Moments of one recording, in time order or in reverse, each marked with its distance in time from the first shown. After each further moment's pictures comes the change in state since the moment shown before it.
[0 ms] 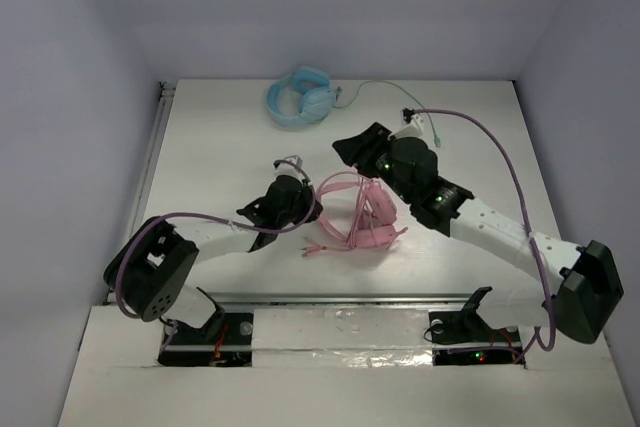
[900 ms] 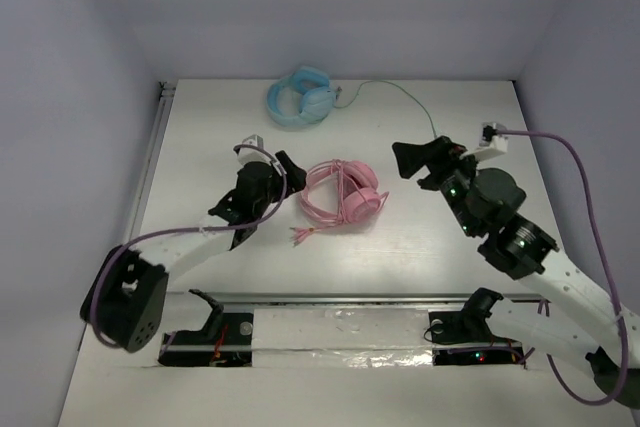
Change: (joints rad) left arm 0.167 -0.155 -0.004 -0.014 -0.116 -0.006; right arm 0.000 -0.488 -0.069 -0.250 0.225 -0.293
